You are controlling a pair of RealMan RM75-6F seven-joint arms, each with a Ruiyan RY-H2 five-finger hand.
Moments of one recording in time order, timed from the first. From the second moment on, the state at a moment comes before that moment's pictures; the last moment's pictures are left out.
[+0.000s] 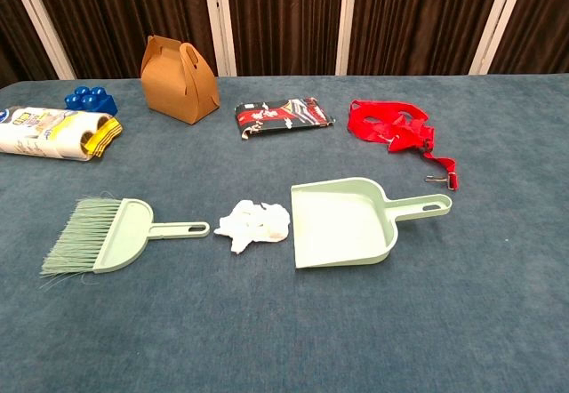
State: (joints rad) left arm -0.11 -1.11 0.00 -1.61 1.53 1.43 0.14; right arm 0.09 -1.13 0.01 -1.62 -1.57 1.46 -0.14
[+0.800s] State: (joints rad) left arm -0.11 -1.10 0.00 -1.62 1.52 1.43 0.12; right arm 0.09 -1.12 0.01 -1.64 -1.56 1.44 -0.14
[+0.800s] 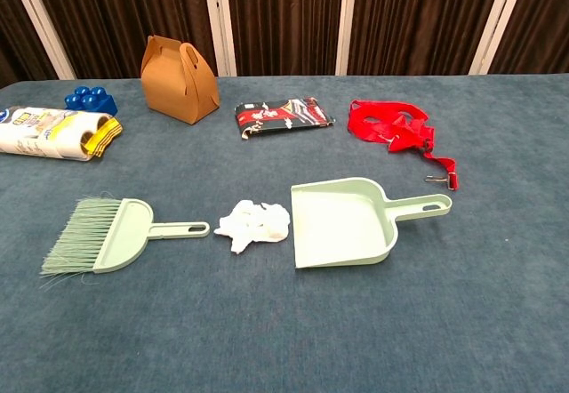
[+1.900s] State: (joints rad) left arm -0.11 -1.11 0.00 -1.63 1.52 1.43 0.14; right arm 0.36 -1.48 0.13 -1.73 -1.30 1.18 -0.58
